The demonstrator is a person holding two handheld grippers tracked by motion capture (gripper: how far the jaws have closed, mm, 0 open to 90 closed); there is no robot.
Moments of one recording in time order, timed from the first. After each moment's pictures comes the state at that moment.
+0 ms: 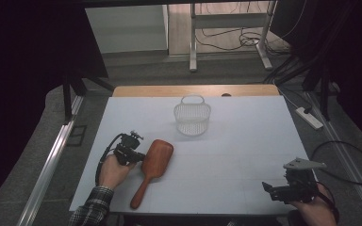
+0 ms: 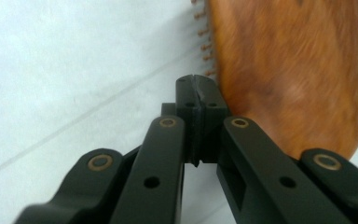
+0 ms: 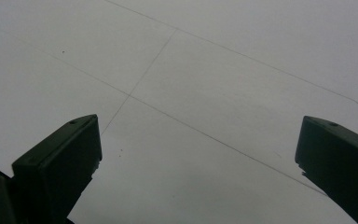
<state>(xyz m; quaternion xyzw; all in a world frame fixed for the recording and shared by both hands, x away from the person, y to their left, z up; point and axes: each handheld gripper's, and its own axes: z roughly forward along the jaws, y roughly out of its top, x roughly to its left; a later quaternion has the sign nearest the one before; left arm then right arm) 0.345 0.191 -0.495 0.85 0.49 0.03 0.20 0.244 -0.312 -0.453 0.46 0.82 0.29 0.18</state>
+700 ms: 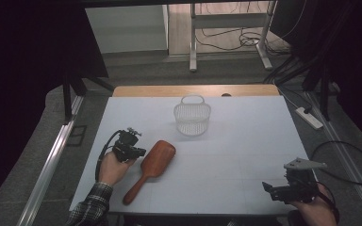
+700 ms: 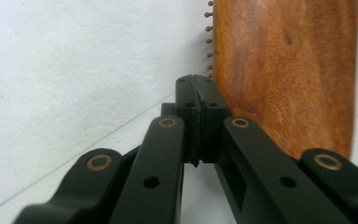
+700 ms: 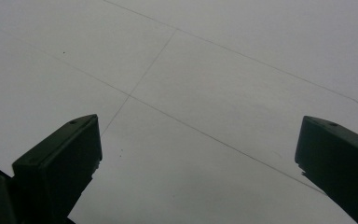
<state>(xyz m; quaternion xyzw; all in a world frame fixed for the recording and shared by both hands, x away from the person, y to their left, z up) 0.342 0.203 -0.490 0.84 0.48 0.03 0.25 0.244 -0.313 -0.453 0.46 0.82 0.30 0.18</state>
